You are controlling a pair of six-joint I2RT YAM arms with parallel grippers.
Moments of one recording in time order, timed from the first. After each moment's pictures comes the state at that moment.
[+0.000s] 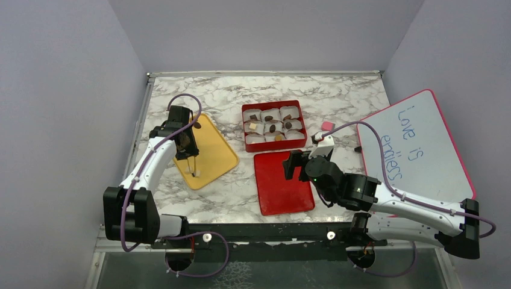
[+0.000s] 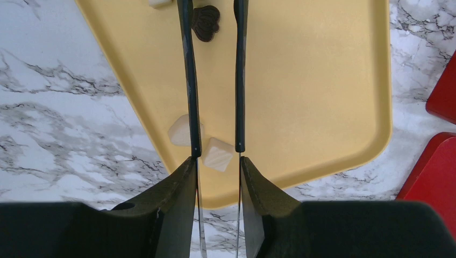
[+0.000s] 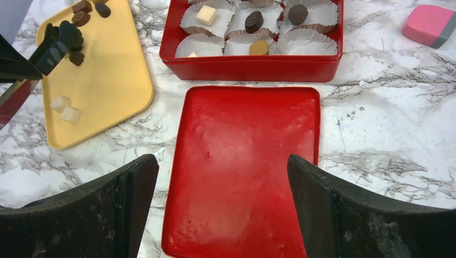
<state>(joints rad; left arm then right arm) -0.10 1.31 0.97 -0.77 -0.11 -0.38 1.16 0.91 0.75 -0.38 0.73 0.65</state>
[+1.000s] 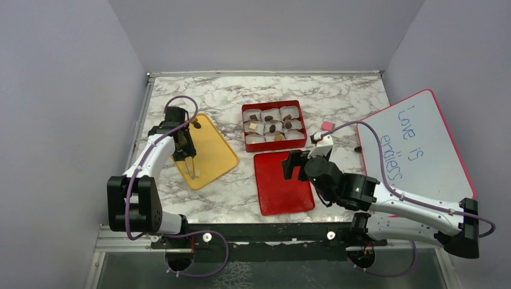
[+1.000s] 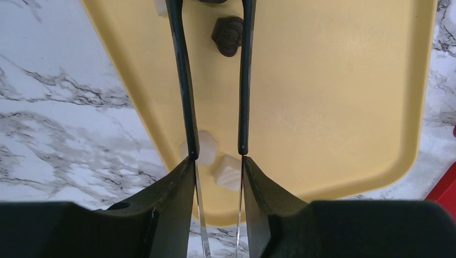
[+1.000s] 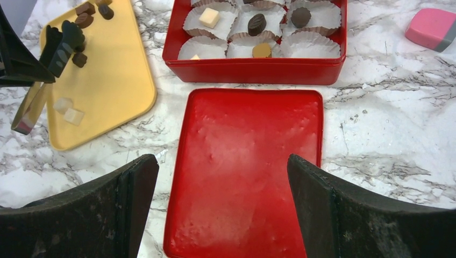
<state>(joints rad) -0.04 1.39 0.95 -0.71 -0.08 -0.37 1.16 0.91 0.75 -0.36 0.73 0.63</state>
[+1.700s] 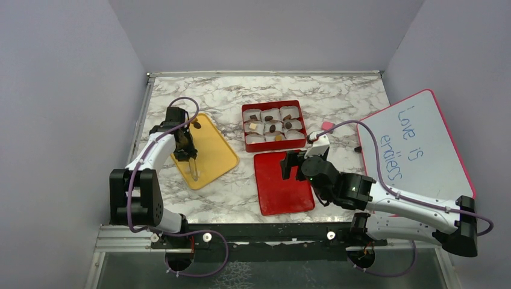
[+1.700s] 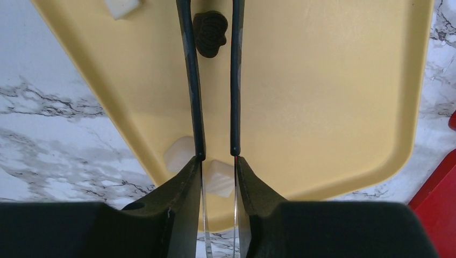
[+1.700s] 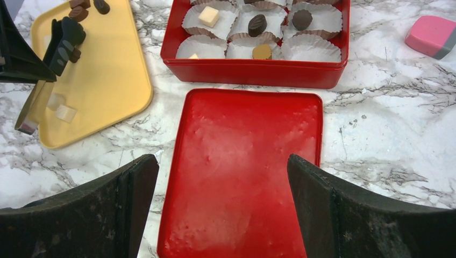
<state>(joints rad) -0.01 1.45 0.94 -0.68 0.00 -0.34 1.16 0.95 0.75 -0.33 0.73 0.59</state>
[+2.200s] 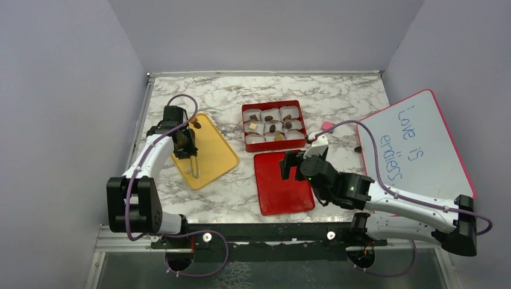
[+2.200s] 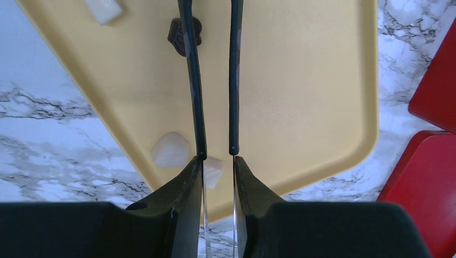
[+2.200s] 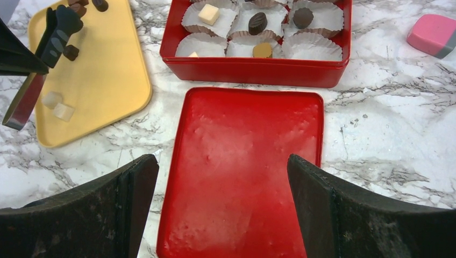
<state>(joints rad) -0.01 1.40 0.94 -0.68 0.06 -0.33 1.16 0.96 0.75 -0.33 0.72 0.59</state>
